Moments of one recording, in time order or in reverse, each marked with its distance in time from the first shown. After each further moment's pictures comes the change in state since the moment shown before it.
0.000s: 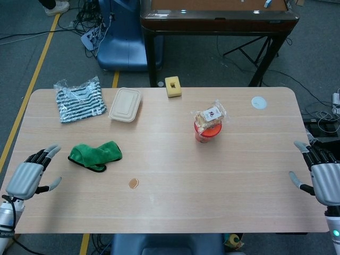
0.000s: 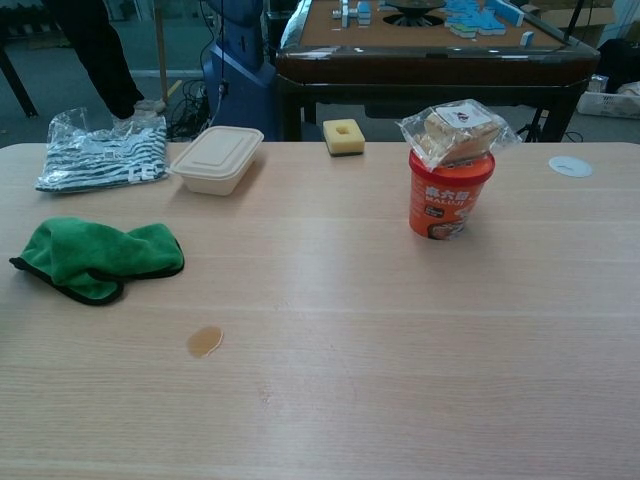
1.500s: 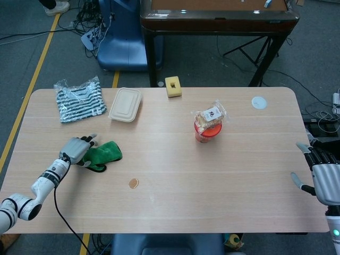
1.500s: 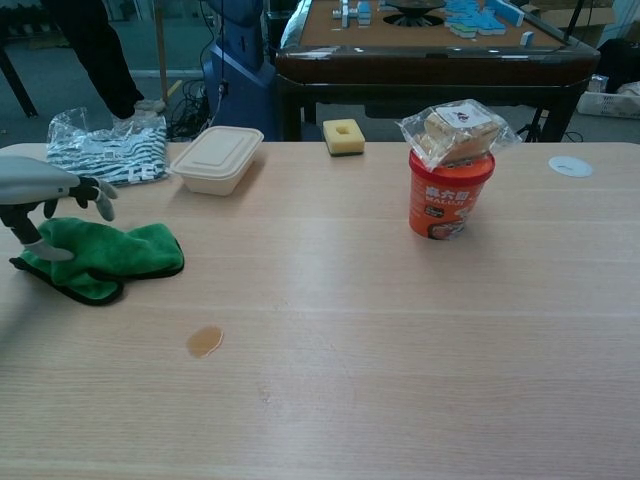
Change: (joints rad) left arm -0.450 -0.337 0.032 0.535 -0.128 -0.583 0.031; right arm -0.005 0.004 -0.001 -0.018 0.056 -0.039 -0.020
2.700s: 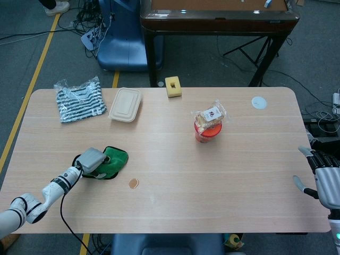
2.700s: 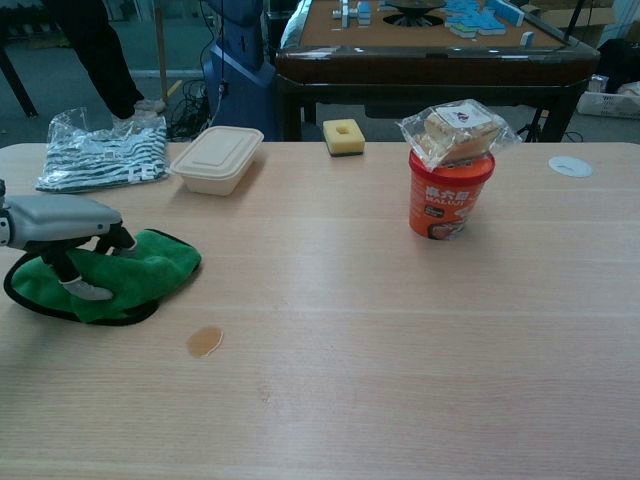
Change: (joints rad) left arm -0.048 -0.069 0.130 0.031 0.197 0.089 -0.301; right arm -0.020 -0.003 -0.013 0.021 -0.012 0.017 0.032
